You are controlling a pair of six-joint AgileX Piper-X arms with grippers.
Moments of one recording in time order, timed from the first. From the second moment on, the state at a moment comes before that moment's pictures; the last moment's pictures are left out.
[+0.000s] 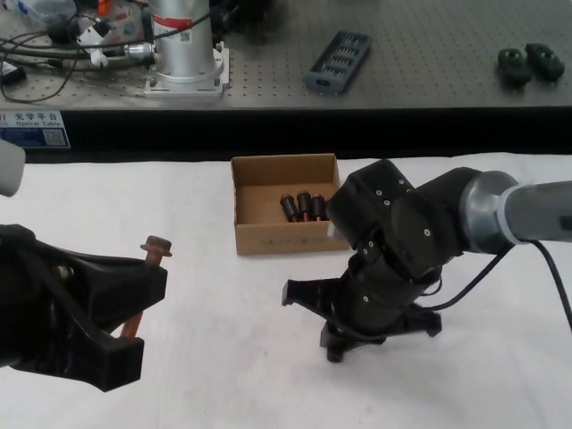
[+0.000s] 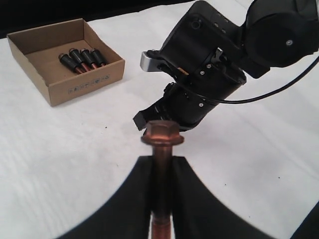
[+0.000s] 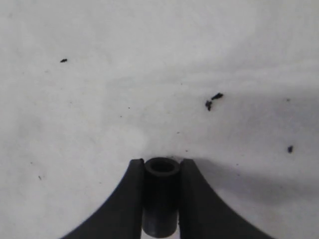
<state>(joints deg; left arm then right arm) -31.2 39.1 -37.3 10.6 14.0 -7.0 42.3 106.8 -64.3 33.8 -3.7 38.9</state>
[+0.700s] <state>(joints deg) -31.2 51.5 -37.2 -6.0 32.9 -5.8 42.7 40.8 -25.4 16.7 -10.9 6.7</state>
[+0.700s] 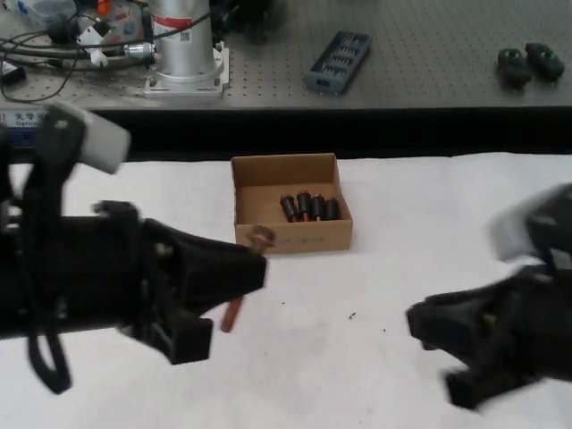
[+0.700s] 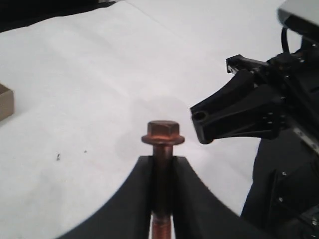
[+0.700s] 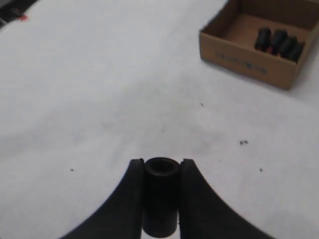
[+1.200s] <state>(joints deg) -36.7 68.1 -37.0 -44.0 43.3 -15.1 42.7 31.0 -11.0 -7.1 -29.2 5.5</state>
